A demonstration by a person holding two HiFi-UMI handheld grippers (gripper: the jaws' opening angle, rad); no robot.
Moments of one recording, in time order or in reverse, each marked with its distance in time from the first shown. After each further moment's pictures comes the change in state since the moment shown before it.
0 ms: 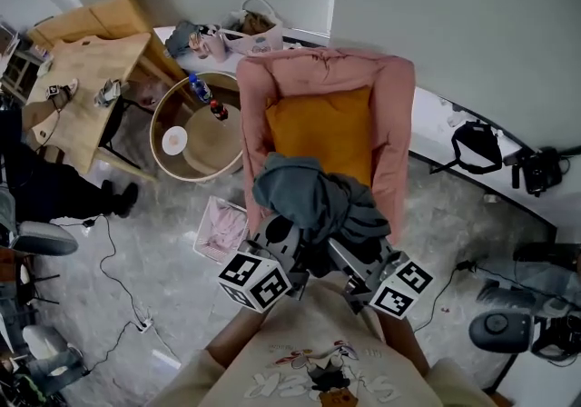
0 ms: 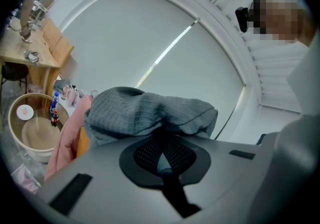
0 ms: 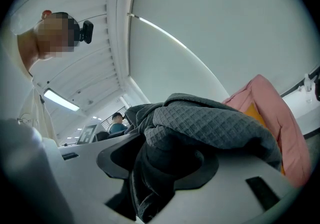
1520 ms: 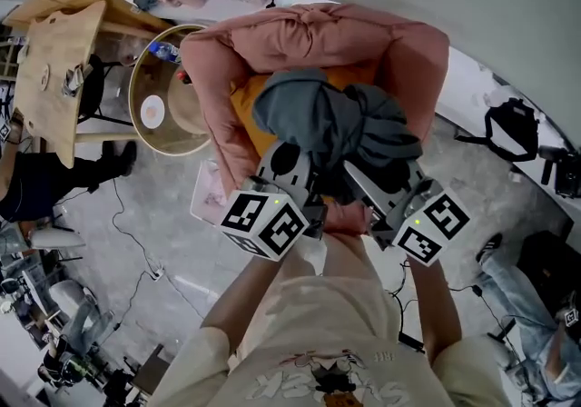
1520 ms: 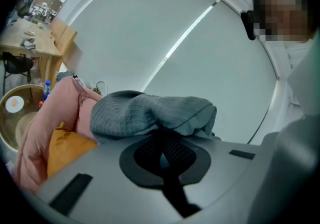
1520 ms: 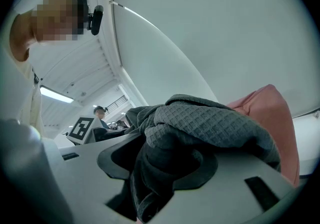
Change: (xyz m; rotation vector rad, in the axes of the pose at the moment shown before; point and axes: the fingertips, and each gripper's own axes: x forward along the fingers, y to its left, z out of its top) left arm 0.298 0.117 -0.008 -0.051 0.015 0.209; right arm 0.104 -0.290 0.112 -0.064 0.146 0.018
